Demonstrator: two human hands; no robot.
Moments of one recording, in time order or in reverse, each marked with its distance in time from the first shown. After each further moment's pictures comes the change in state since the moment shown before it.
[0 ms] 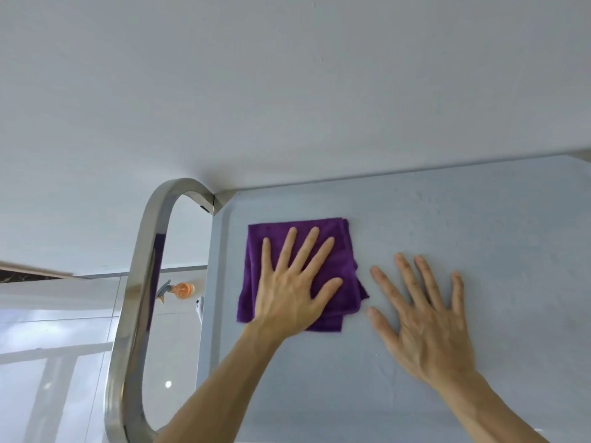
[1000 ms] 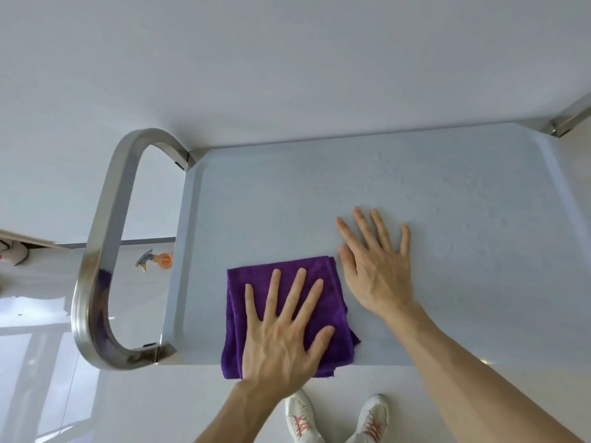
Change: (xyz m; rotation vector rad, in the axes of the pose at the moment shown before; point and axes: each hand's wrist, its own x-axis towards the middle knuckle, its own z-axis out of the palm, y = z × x) left_hand -0.139 0.110 -0.002 0.004 -0.152 -0.086; right_hand -0.004 0.007 -0.012 0.153 0.015 -0.019
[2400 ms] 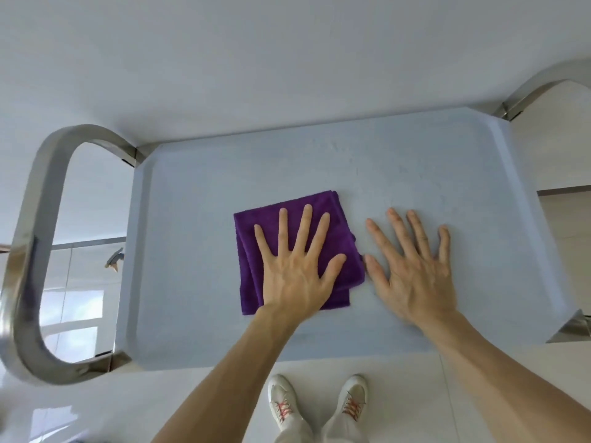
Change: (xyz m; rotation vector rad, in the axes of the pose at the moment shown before) left_hand 0.115 0.071 -0.003 -0.003 0.074 -0.014; right_hand -0.046 0.115 -0.014 -0.175 0.035 0.062
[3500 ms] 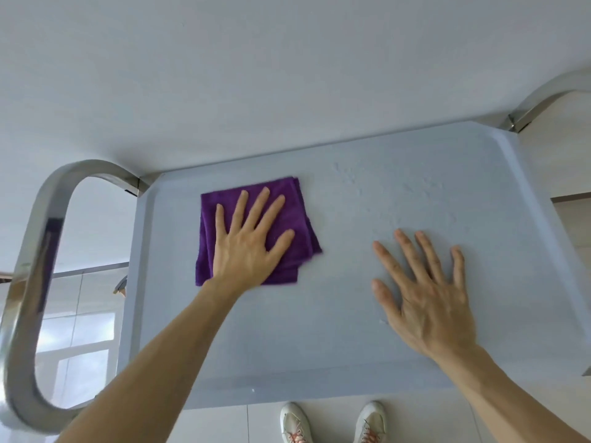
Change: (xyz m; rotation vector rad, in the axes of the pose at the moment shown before) left_hand 0.071 -0.098 -0.018 0.006 0.034 0.007; right_hand 0.002 -0.001 -0.001 0.017 0.022 0.022
